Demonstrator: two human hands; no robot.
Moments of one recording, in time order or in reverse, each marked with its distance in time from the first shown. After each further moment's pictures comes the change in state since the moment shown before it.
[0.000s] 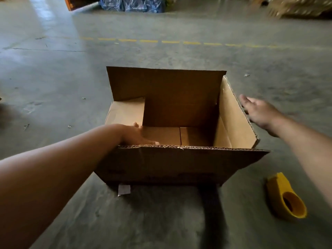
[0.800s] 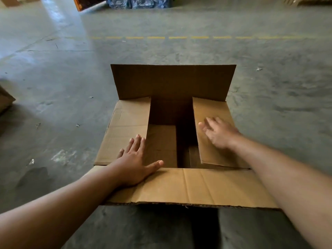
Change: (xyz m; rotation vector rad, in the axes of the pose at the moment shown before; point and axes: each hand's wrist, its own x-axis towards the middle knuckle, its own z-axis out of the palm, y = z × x) left_hand -0.013 -0.004 0.090 -0.210 0.216 0.043; right_hand 0.002 0.009 0.119 -0.570 -0.278 -0.074
